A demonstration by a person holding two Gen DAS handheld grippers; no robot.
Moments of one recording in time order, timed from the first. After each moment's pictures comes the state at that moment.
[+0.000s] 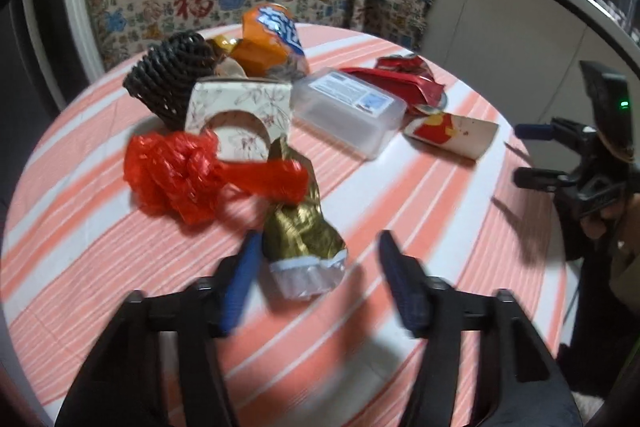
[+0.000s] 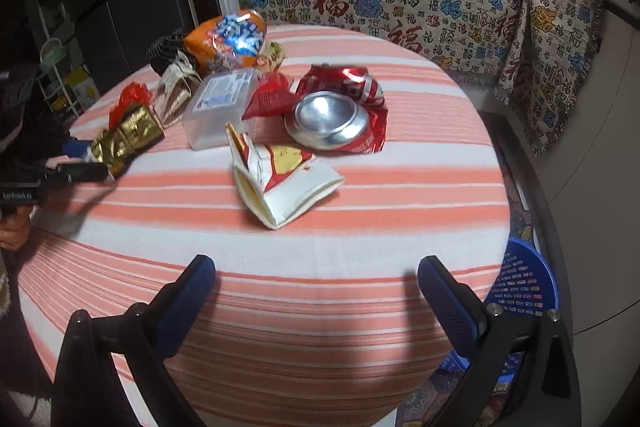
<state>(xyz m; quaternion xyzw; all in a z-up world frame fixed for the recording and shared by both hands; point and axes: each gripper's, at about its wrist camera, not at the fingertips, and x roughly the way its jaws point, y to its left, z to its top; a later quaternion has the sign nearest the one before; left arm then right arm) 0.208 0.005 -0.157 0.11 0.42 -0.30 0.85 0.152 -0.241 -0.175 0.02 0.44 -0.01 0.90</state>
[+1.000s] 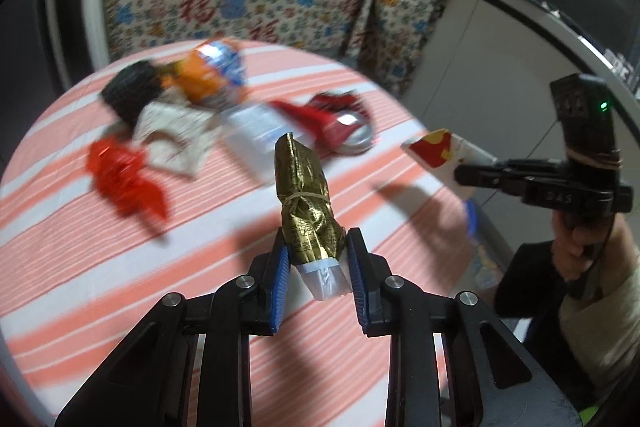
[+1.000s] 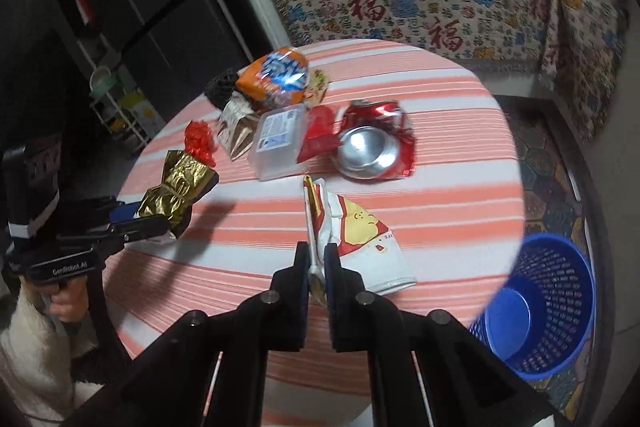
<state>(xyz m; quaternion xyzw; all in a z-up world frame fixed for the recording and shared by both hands) 0.147 -0.057 -0.111 0.02 0.42 -0.30 0.85 0.139 -0.271 -0.132 0.12 0.45 0.09 0.88</state>
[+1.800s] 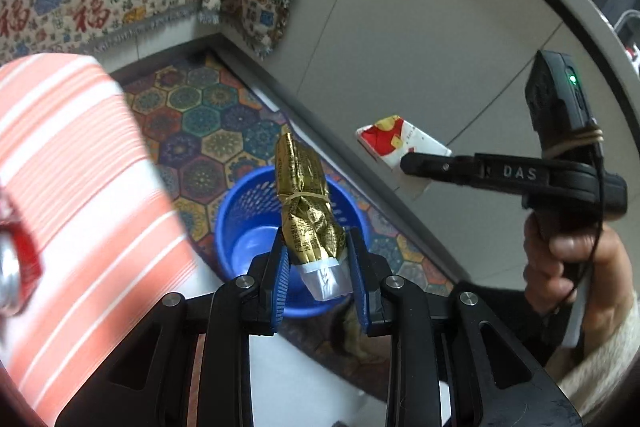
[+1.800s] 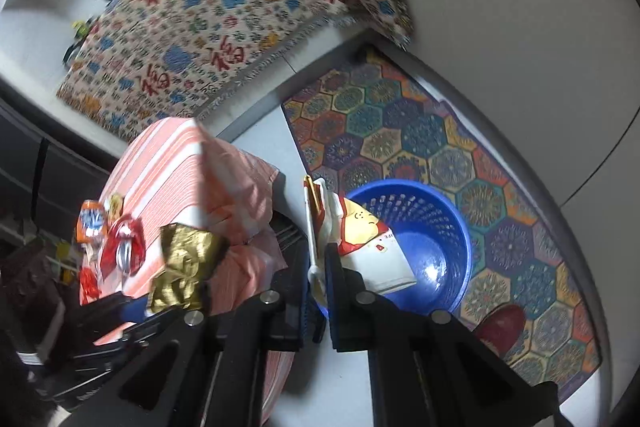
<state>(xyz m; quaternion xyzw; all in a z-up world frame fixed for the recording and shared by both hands) 0.207 -0.366 -0.162 0.05 0.50 -0.43 0.75 0.083 -0.552 -0.166 0.33 0.45 -0.14 0.82</state>
